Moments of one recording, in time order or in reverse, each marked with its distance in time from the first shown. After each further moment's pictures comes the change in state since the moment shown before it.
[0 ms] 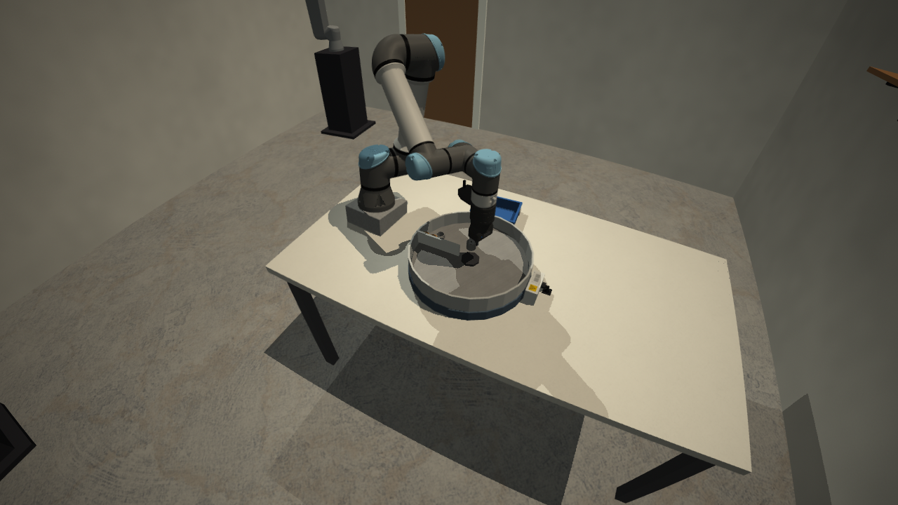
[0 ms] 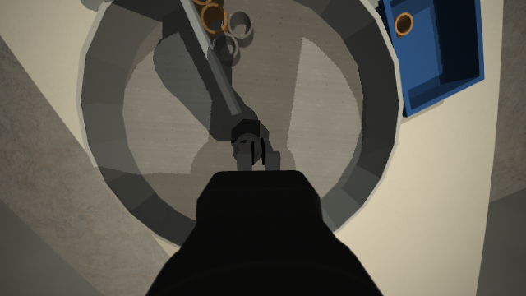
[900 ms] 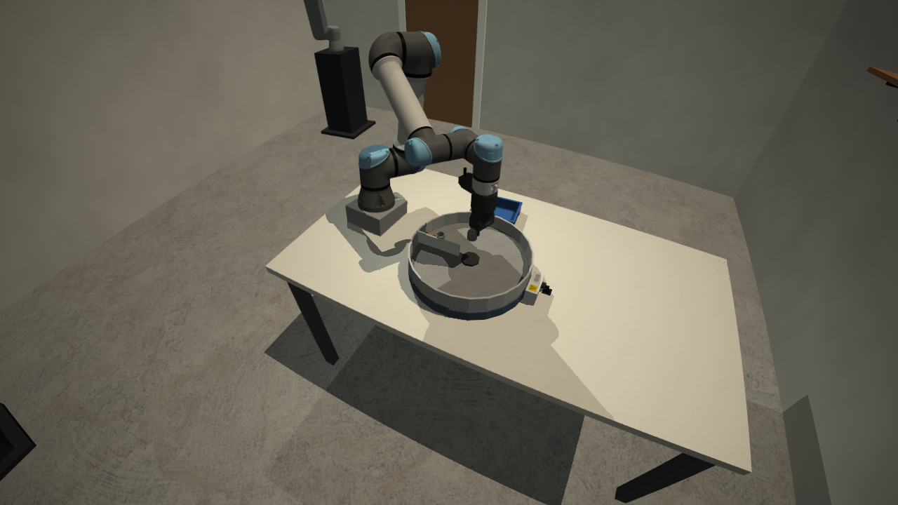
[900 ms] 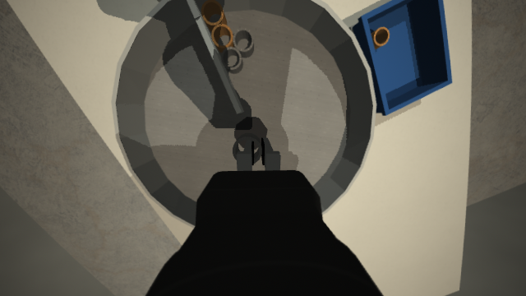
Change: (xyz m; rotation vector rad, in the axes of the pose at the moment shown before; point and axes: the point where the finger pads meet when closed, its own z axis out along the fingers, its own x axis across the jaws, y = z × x) arm 0.000 0.001 -0.043 -0.003 0.000 0.000
